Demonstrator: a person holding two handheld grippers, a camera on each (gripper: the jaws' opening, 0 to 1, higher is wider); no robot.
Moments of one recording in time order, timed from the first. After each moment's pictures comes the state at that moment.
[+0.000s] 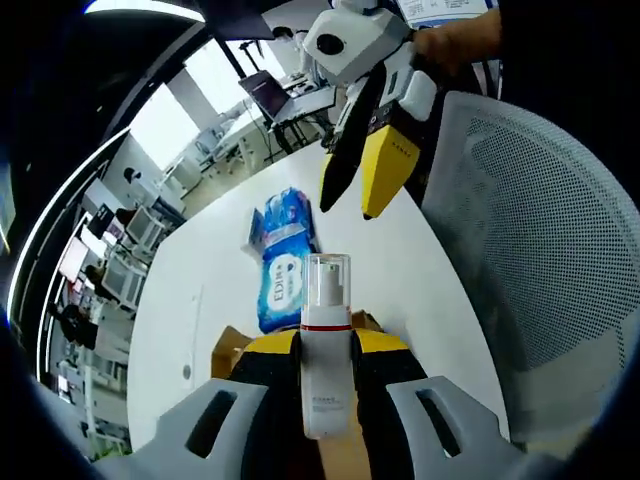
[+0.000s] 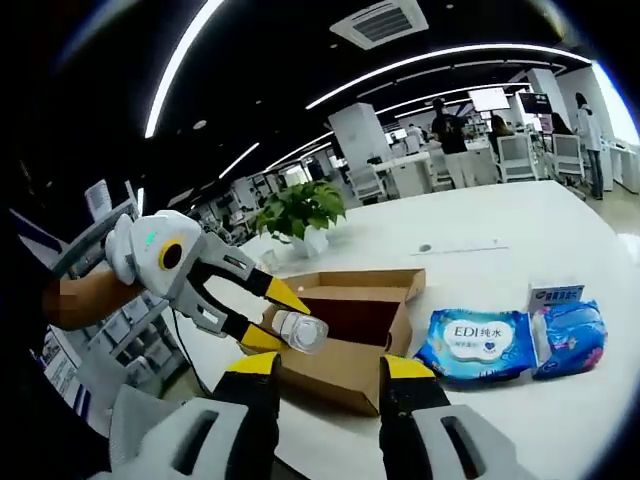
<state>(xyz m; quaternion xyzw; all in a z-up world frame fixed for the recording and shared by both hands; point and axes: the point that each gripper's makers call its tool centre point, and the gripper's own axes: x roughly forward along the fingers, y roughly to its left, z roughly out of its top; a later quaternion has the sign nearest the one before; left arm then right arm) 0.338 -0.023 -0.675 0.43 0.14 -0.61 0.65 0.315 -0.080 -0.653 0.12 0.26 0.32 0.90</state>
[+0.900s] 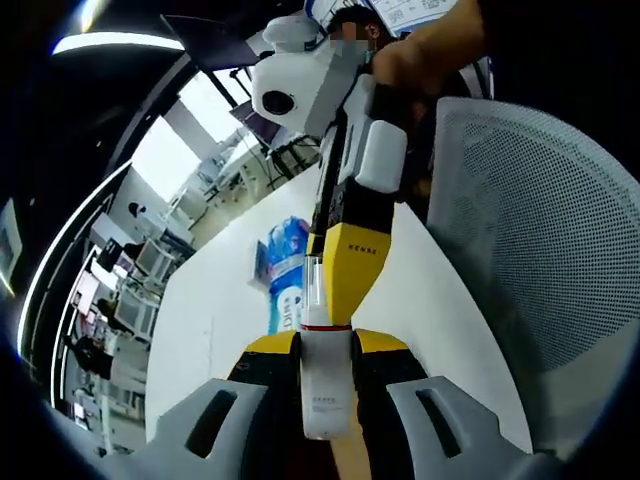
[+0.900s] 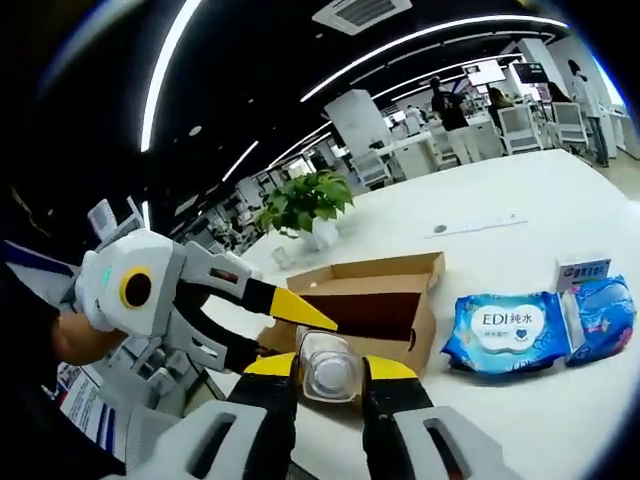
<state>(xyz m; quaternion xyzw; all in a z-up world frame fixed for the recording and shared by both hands) 0.329 -0.051 -0.668 0.44 0.07 -0.62 0.65 0.329 -0.056 -0.663 0.17 0.29 0.34 0.88</state>
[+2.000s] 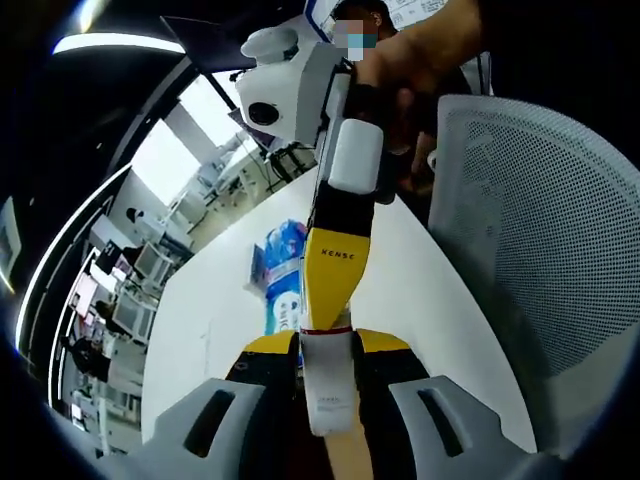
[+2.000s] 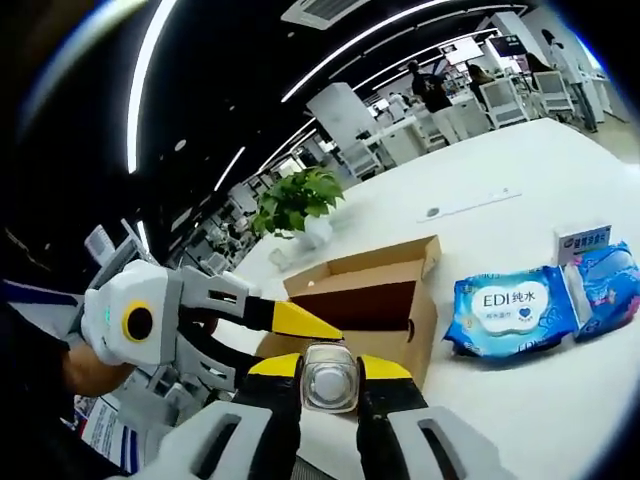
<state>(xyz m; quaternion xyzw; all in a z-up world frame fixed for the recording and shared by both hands) 0.330 -0.060 -0.679 0.43 0.06 -0.63 0.65 0.334 -0.062 -0.670 0.22 0.32 0.32 0.86</state>
